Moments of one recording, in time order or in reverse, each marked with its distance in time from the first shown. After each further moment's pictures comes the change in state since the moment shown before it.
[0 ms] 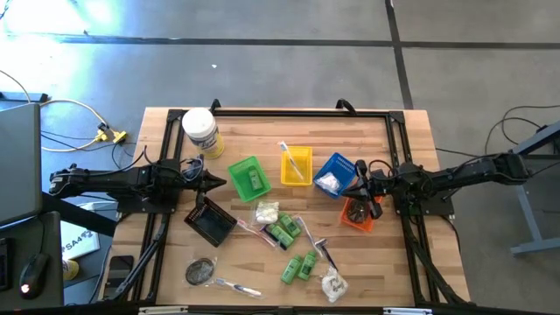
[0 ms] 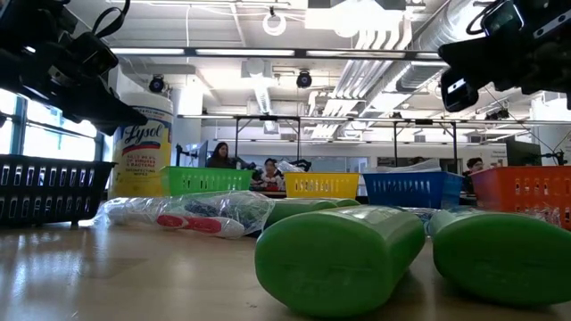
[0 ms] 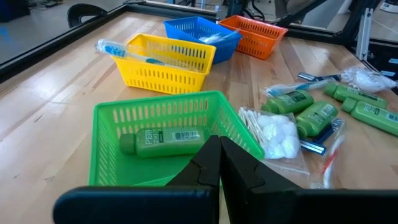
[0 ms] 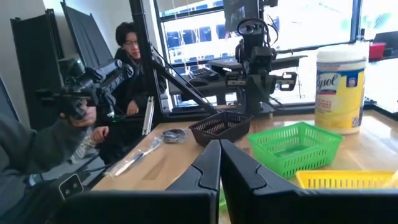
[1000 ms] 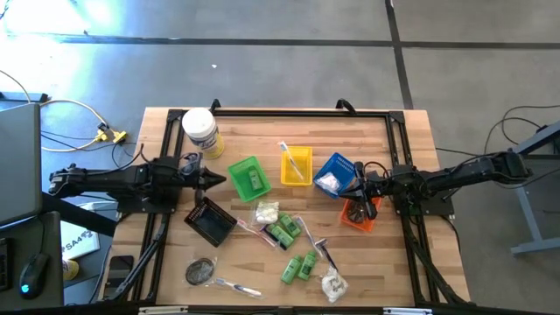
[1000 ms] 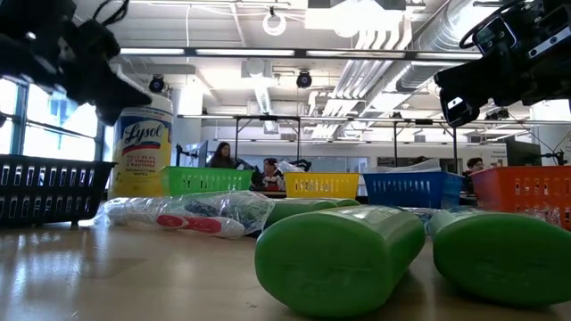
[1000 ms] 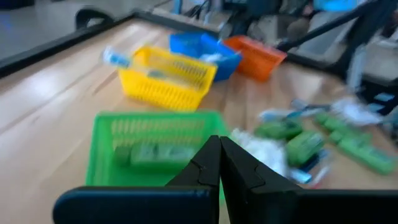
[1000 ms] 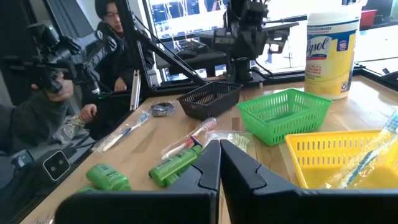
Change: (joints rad) left arm 0.000 0.010 0.057 0.008 -0.001 -0.113; right arm 0.000 0.042 -0.003 -0.077 0.035 0.001
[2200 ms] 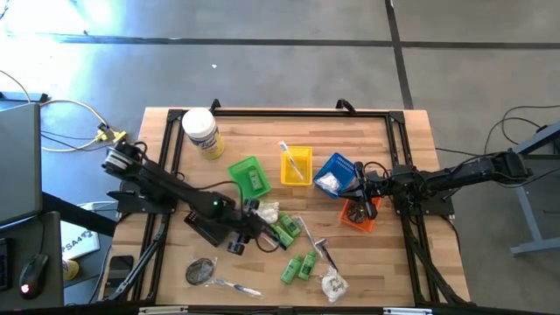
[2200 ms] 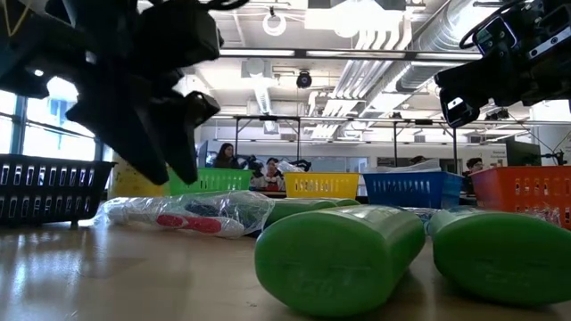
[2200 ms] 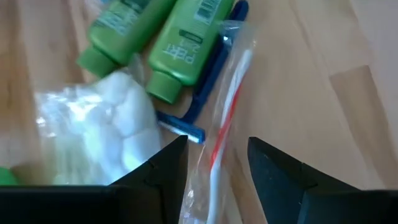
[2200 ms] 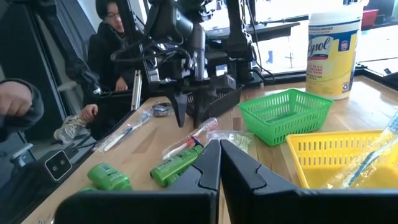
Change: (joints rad) left arm -0.451 1.356 0.766 -0.170 -0.048 0.189; right arm 0.000 0.000 -0.001 -0.002 -0.004 0.000
